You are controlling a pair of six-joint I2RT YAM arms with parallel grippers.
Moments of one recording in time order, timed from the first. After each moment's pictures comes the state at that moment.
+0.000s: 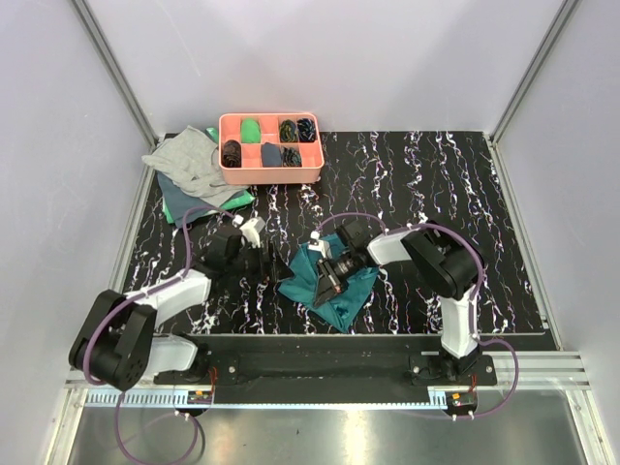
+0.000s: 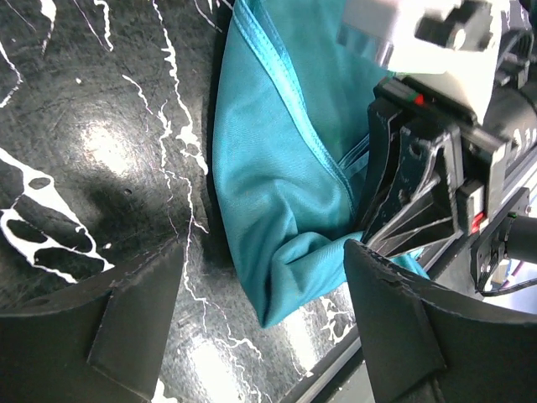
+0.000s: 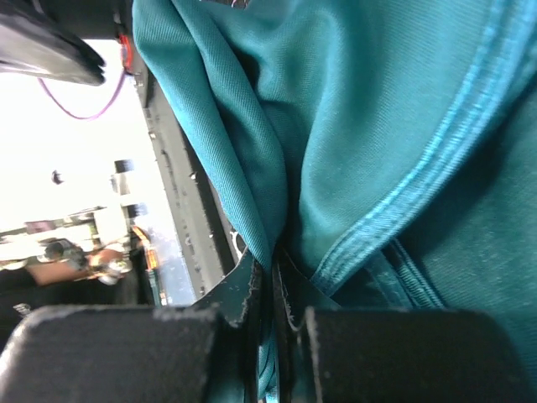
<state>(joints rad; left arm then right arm) -0.39 1.26 0.45 0.07 0.48 -0.51 0.66 1.99 0.95 -0.08 -1.03 0.23</state>
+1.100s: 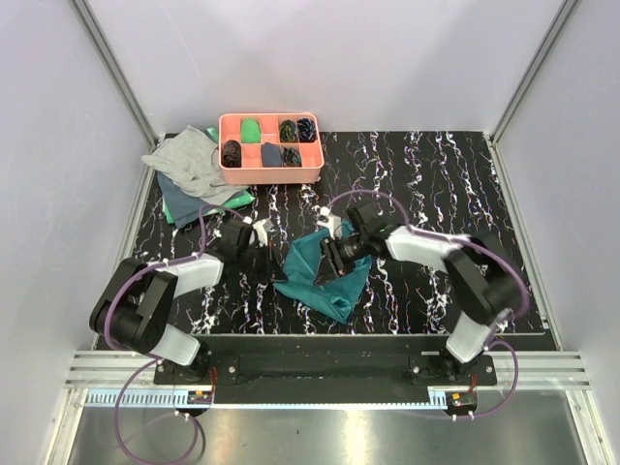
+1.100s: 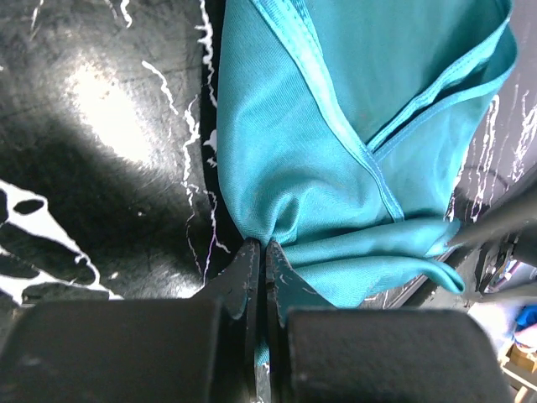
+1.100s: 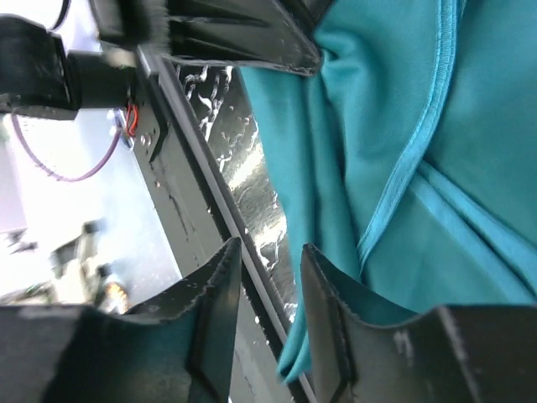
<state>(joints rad) -0.39 1.48 0.56 0.01 0.50 -0.52 0.63 1.75 0.97 -0.16 -0.85 0.30</state>
